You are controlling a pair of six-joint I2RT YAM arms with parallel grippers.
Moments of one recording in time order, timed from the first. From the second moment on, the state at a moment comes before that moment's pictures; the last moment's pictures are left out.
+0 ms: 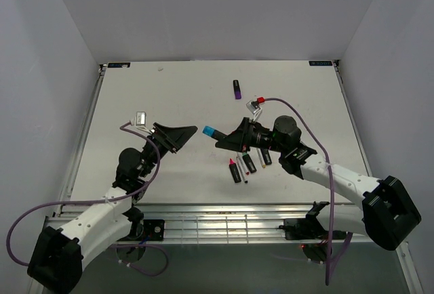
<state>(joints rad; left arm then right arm) -0.48 0.80 0.28 0.78 0.24 -1.22 0.70 1.19 0.63 0.53 -0.64 1.08</state>
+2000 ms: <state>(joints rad) -0.62 1.12 0.27 1.19 0.26 -1.30 0.66 1.23 0.74 0.37 -0.79 0.87</state>
